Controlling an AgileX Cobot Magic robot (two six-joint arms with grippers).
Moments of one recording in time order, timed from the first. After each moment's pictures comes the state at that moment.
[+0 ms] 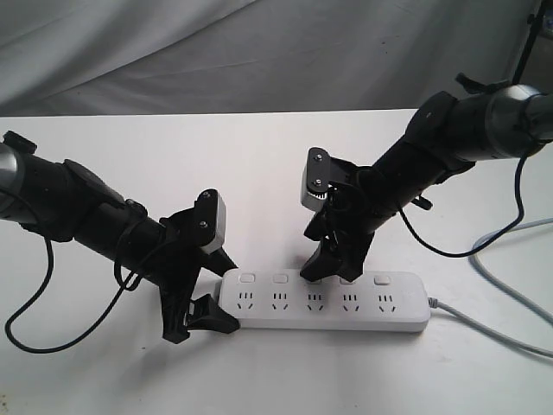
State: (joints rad) left arm -0.34 2.04 -0.99 -1.15 0.73 2.09; right arm 0.05 2.12 -1.31 0.75 0.82 -1.62
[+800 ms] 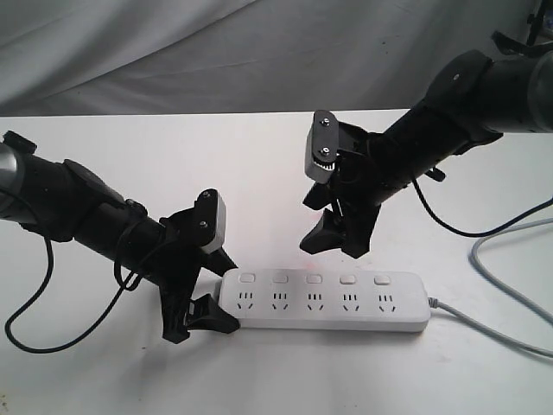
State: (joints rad) left arm -0.34 2.04 -0.99 -1.15 0.73 2.09; right arm 0.05 1.96 -1.29 0.77 0.83 -1.63
